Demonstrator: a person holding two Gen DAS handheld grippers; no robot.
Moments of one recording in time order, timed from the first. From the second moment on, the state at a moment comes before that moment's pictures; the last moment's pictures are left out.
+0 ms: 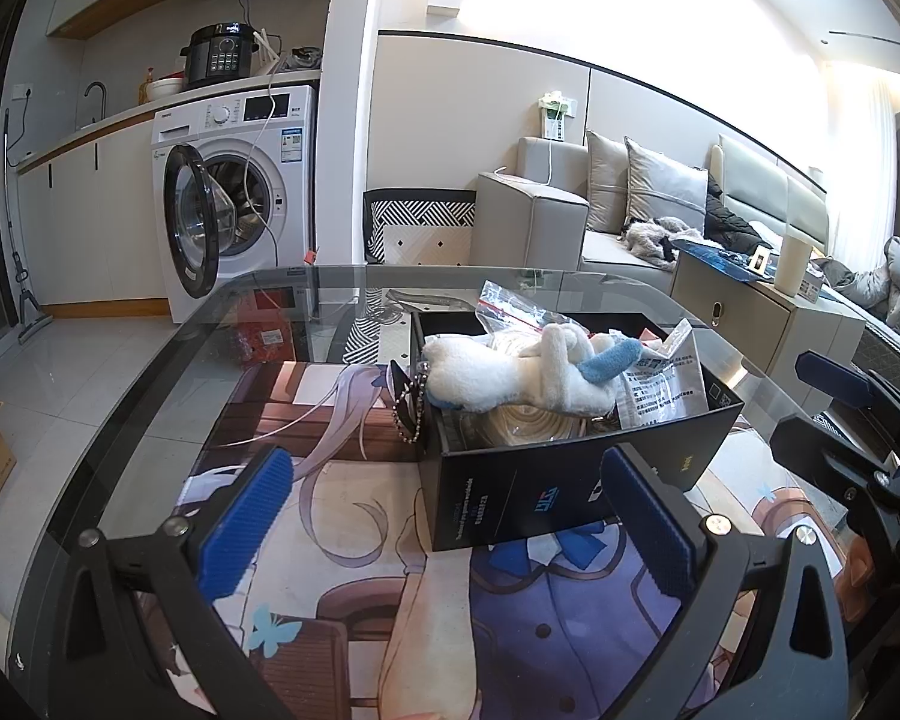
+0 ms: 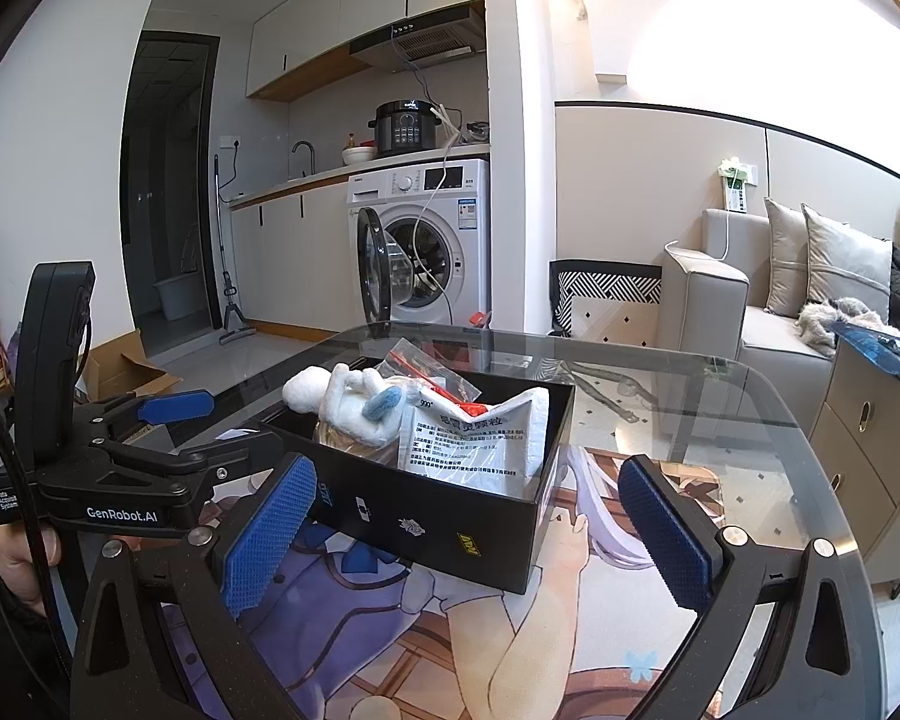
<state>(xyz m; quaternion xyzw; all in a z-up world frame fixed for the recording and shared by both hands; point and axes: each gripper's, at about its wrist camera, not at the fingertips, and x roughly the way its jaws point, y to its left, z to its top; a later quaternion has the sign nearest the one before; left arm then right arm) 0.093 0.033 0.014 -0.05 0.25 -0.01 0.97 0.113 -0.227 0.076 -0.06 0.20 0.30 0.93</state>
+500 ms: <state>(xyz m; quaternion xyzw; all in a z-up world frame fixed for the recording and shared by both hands) 0.093 0.035 0.015 -0.05 0.24 -0.01 0.97 0.113 -0.227 0.076 -0.06 0.20 0.30 0.93</state>
